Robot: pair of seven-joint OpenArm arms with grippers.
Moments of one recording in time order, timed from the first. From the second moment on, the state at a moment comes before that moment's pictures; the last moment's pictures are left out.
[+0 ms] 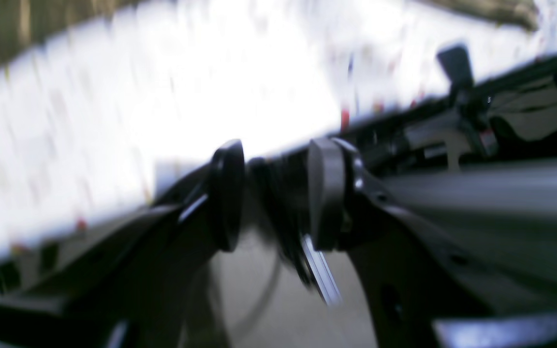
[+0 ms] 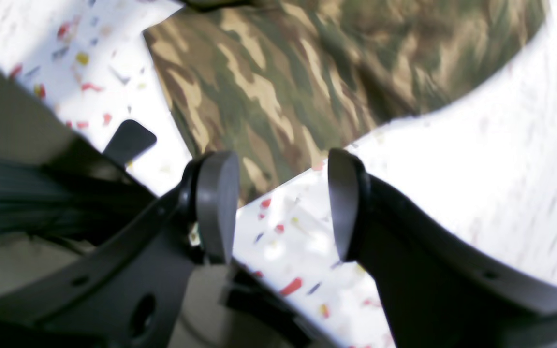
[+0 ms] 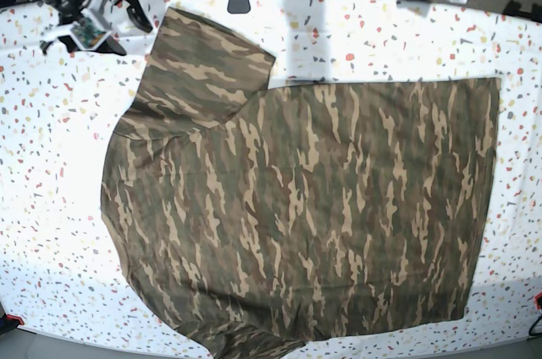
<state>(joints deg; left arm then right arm) 59.0 -15.6 -8.4 133.3 -19.4 -23.2 27.7 -52.5 33.9 20.5 128.2 17.2 33.9 -24.6</state>
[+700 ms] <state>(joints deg) 43.5 -36.8 -8.0 130.2 9.4 -27.9 13.9 -45.1 48.1 8.9 129.5 -13.0 35.0 -22.6</state>
